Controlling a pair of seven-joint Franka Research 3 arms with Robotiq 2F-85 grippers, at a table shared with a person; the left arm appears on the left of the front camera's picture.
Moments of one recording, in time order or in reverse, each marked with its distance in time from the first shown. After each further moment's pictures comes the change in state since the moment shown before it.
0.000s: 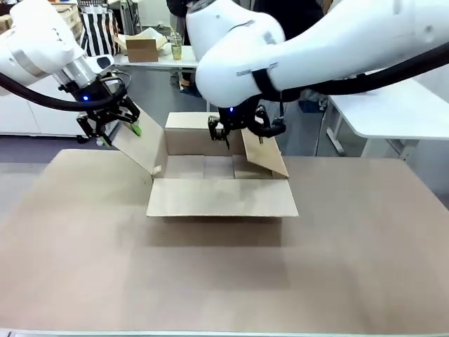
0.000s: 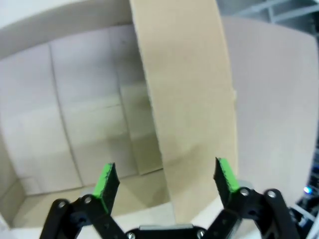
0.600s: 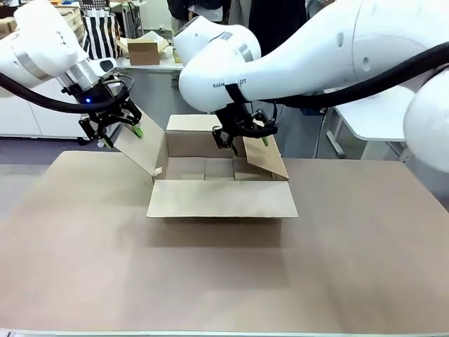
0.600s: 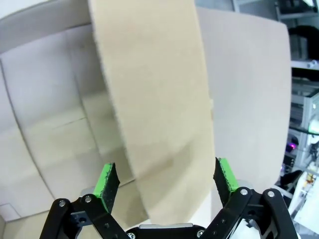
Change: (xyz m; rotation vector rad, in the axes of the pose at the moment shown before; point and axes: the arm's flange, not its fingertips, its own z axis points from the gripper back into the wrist) left arm 0.000 0.000 0.000 0.000 0.000 0.000; right arm 0.027 0.002 -0.023 -0.177 0.079 -0.003
